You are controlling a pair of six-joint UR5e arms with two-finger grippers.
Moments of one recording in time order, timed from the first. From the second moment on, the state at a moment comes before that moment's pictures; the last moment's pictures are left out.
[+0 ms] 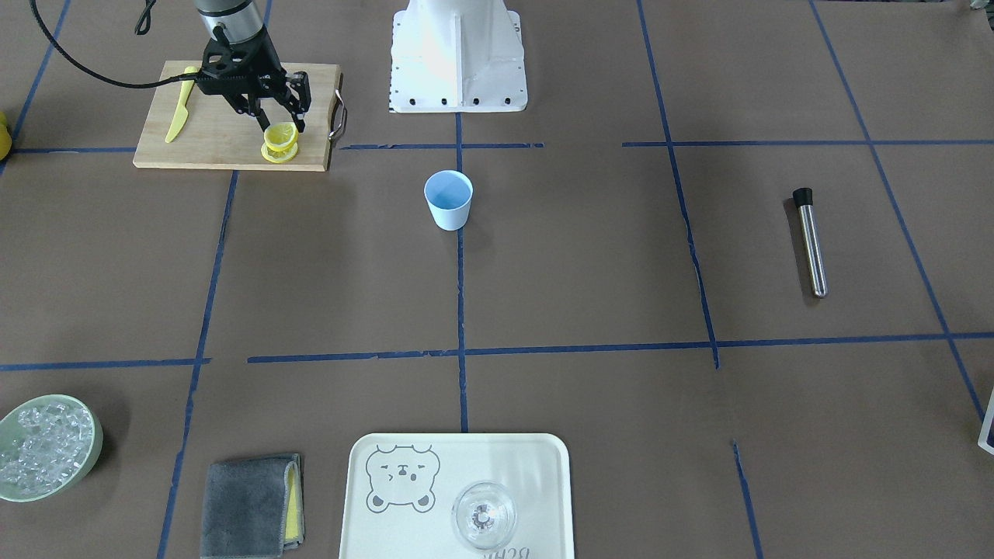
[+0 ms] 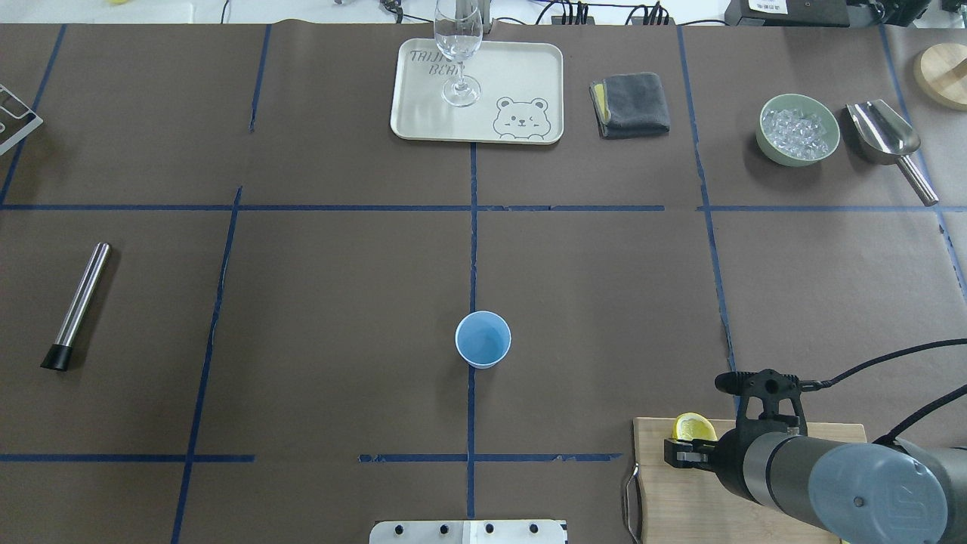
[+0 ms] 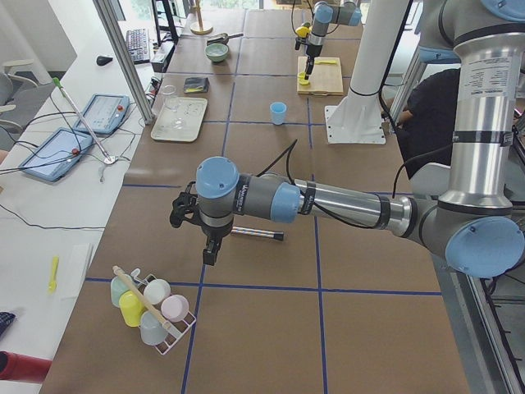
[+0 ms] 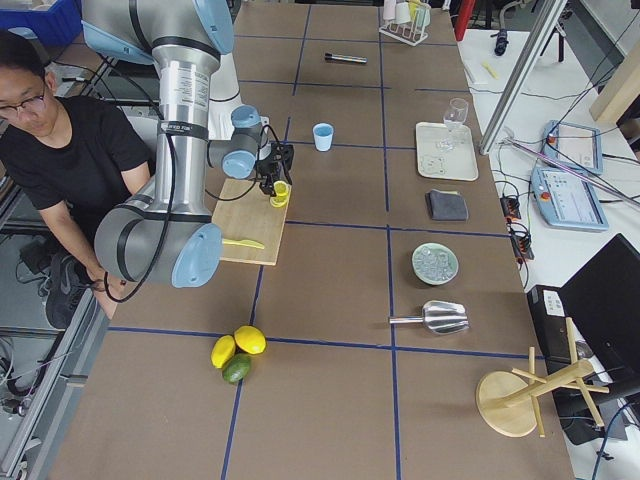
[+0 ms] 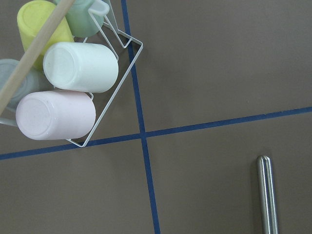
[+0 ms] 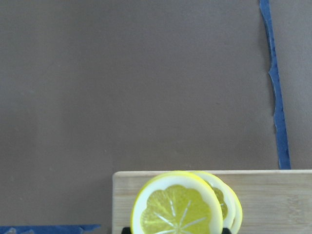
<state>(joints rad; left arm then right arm) -1.60 -1.56 -1.75 -1.60 -2.39 0.03 0.14 -1.73 2.25 -1.22 1.50 1.56</state>
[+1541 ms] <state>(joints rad) -1.59 -1.57 -1.73 -1.60 -2.39 0.03 0.32 -0.84 1.90 -1.81 1.65 1.58</state>
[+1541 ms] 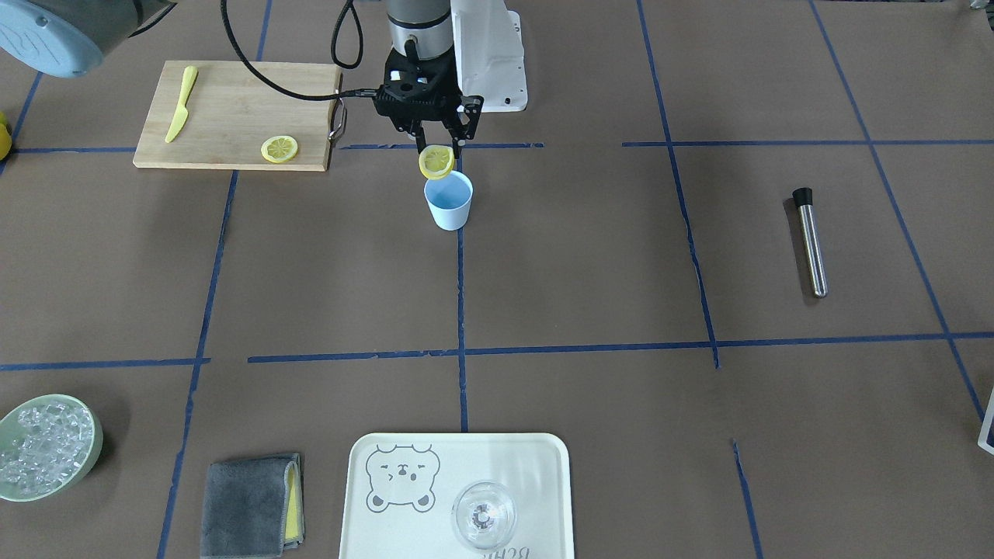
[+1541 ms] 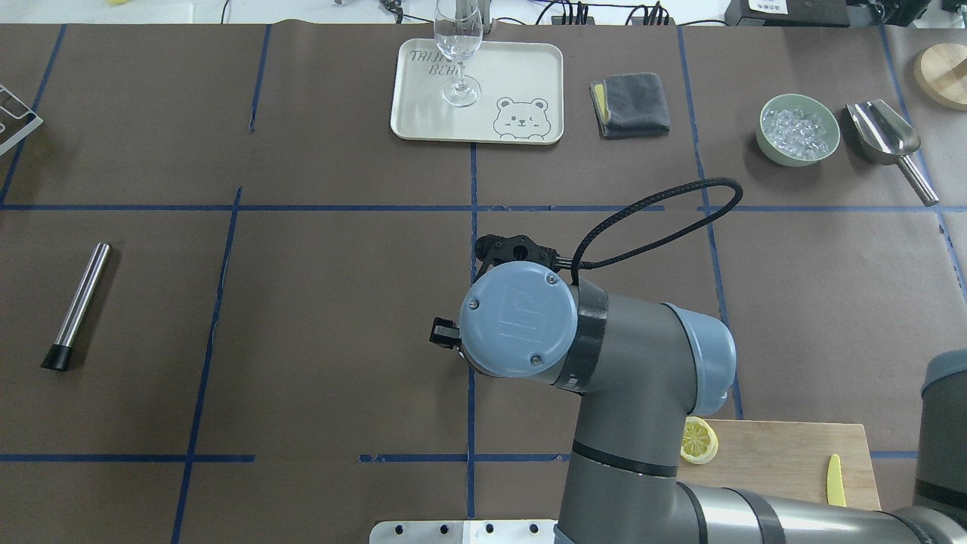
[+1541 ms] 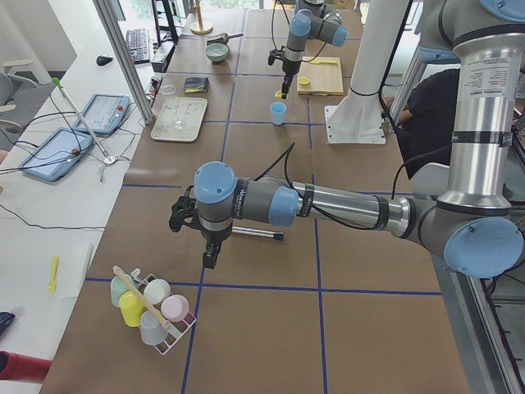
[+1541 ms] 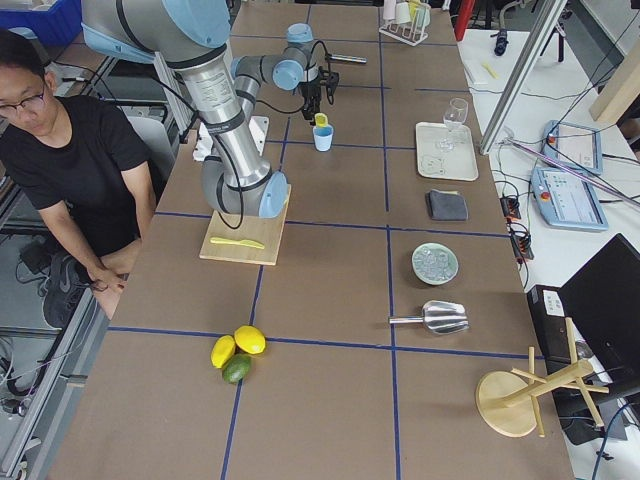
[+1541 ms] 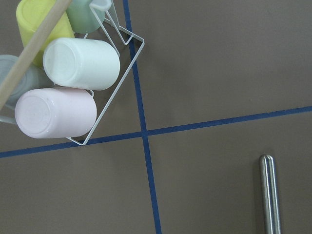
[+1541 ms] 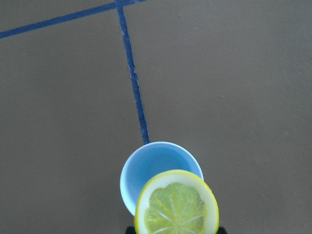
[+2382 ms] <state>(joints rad) -1.59 -1.57 -1.68 -1.64 -2.39 0.03 0.31 -0.81 1.81 -1.77 1.62 1.57</state>
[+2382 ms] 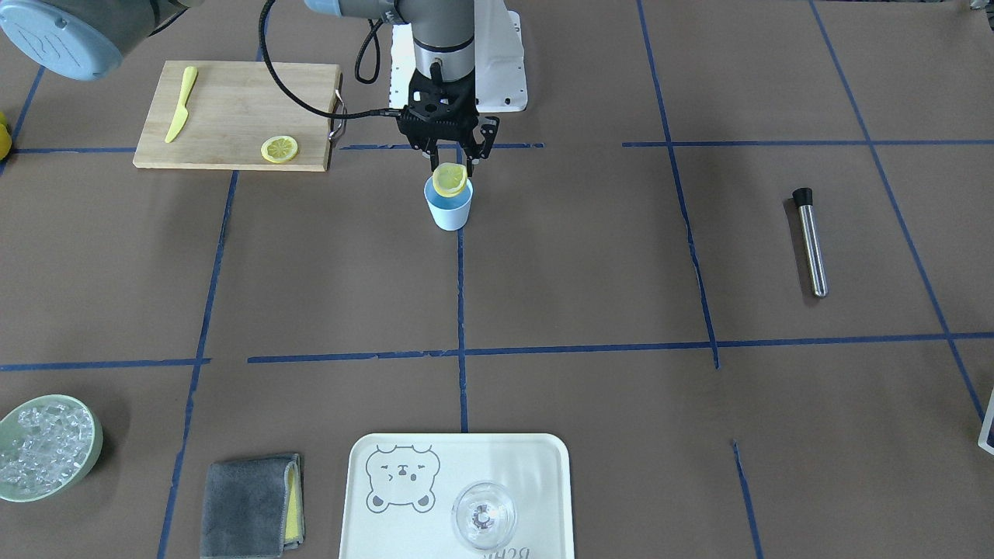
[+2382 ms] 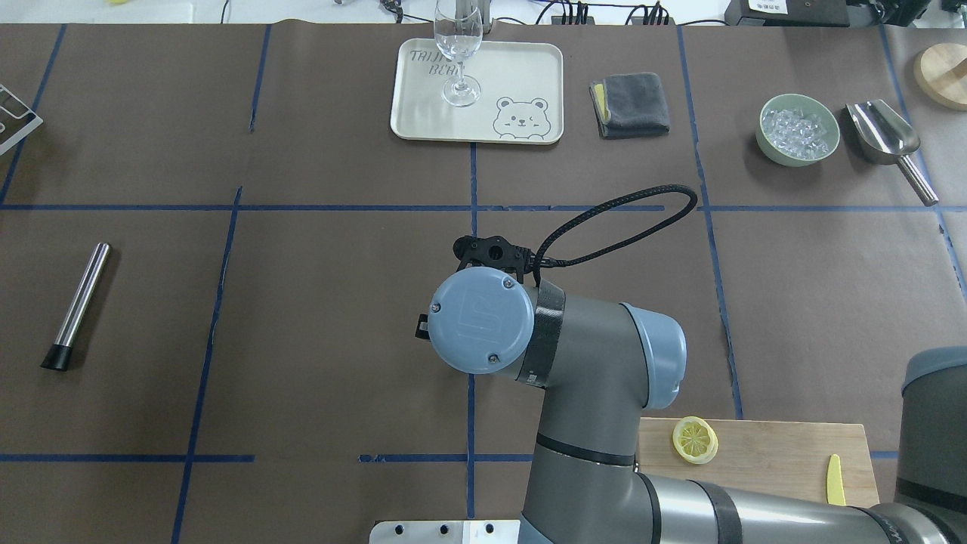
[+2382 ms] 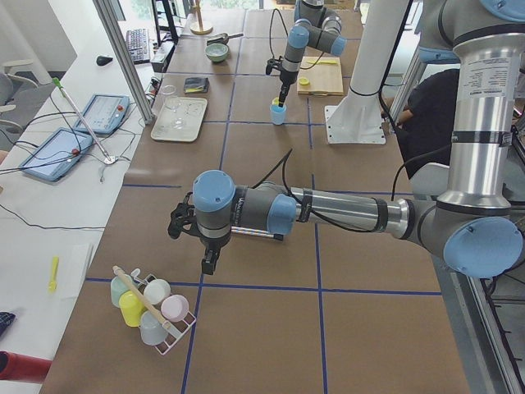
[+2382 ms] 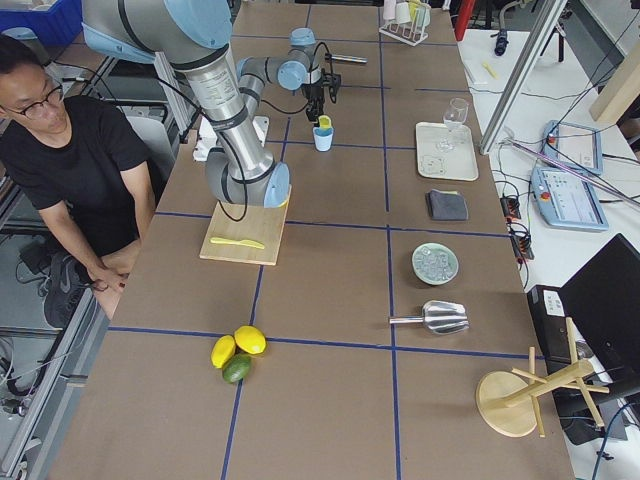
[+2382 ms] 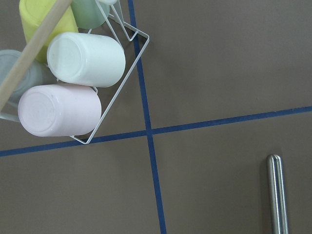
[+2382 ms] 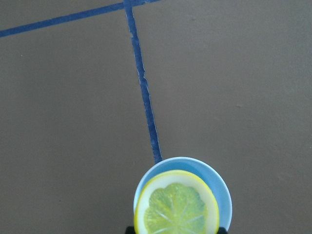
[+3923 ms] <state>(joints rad) -1.51 -1.63 -1.69 -1.65 -2.35 -0.05 0.44 -0.93 1.98 -1.87 1.71 1.43</state>
